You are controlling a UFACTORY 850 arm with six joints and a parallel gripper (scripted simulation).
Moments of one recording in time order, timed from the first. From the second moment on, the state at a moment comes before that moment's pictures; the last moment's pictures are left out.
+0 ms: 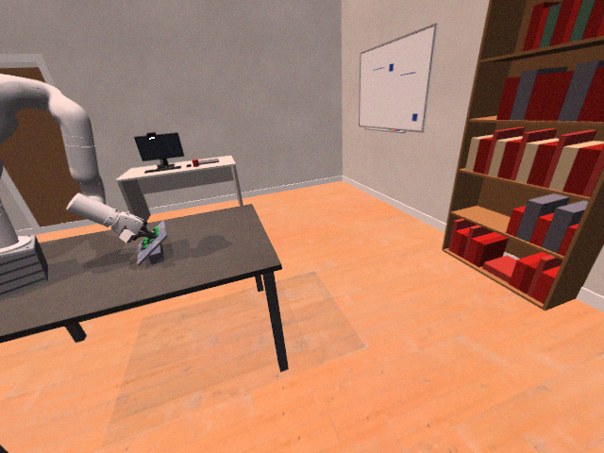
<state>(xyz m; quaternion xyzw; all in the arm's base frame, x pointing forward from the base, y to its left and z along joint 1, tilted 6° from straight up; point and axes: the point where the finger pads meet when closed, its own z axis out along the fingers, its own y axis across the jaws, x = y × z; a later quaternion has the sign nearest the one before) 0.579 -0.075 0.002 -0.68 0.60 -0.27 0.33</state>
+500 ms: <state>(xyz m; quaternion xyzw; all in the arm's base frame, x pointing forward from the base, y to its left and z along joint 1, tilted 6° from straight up) 0.560 -0.078 0.018 -0.68 0.60 -0.27 0.33</state>
